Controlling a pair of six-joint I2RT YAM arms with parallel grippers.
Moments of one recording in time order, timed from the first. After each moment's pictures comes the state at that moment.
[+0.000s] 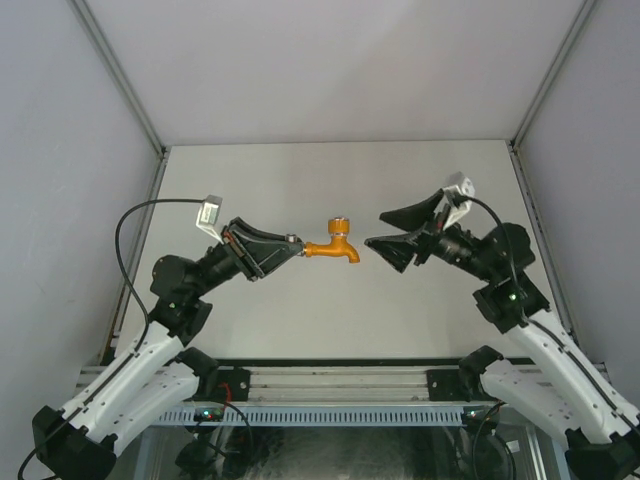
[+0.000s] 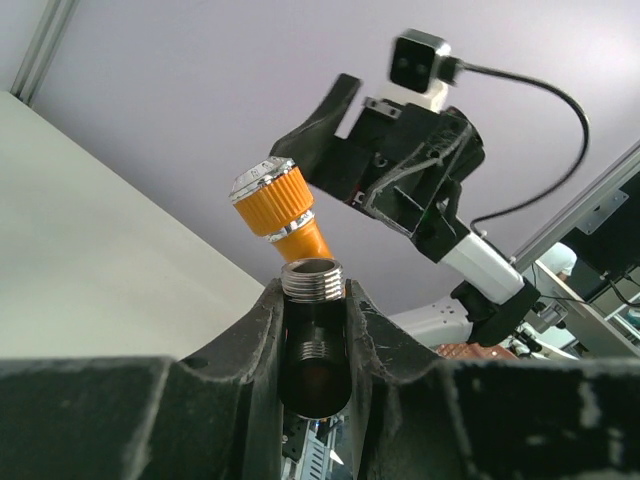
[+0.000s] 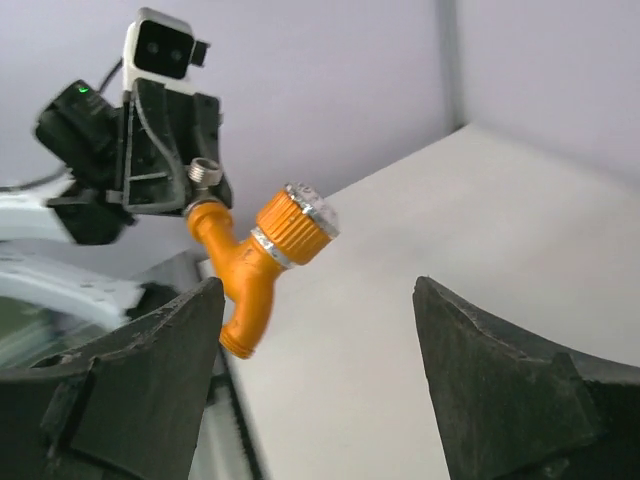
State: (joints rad) left arm -0.53 0.70 0.55 0.57 0.58 -0.97; right arm 0.50 0.78 0.82 0.12 -0.61 0.48
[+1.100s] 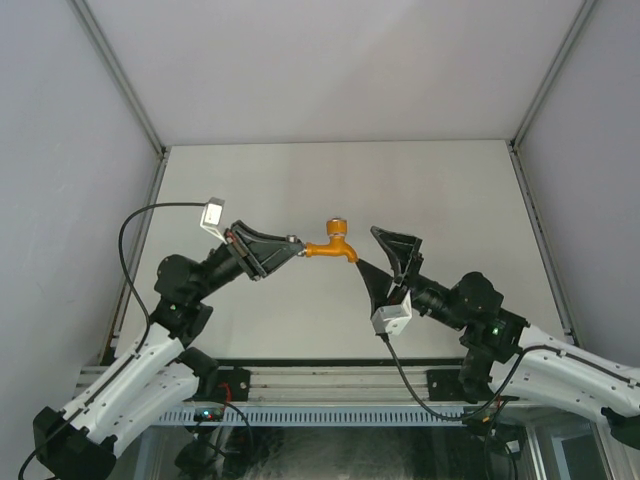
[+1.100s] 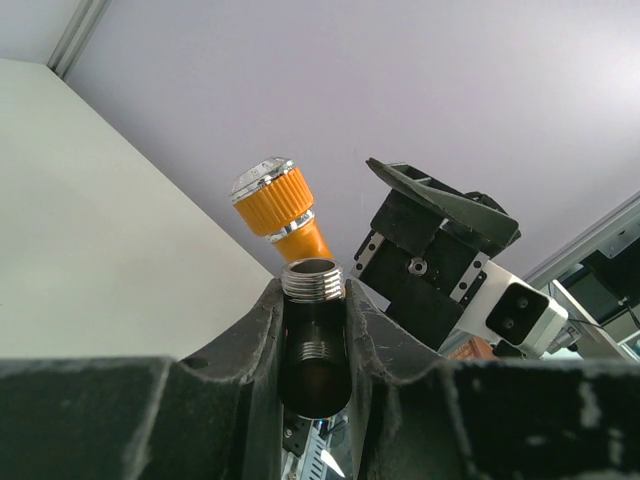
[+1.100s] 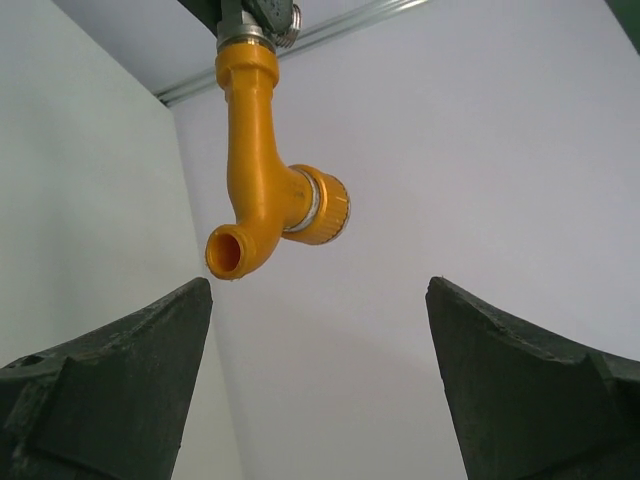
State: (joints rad) left arm -0.53 0.69 0.52 0.51 0.53 -0.98; right arm 1.06 0.62 0.56 0.21 -0.04 -1.24
